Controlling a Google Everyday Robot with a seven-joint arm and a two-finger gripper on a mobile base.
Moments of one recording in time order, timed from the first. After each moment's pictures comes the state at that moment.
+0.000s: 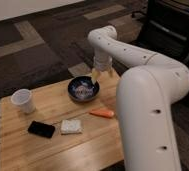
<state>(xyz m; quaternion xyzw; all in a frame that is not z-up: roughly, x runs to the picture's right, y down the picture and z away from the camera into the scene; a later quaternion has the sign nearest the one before) 0.051 -0.017 0.798 -0.27 0.21 0.52 0.78</state>
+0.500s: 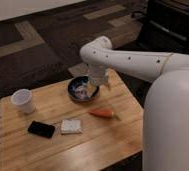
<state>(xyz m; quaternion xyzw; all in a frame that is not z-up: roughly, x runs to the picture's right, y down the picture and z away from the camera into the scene) -0.020 0.054 0.736 -0.26 0.22 0.51 0.79</state>
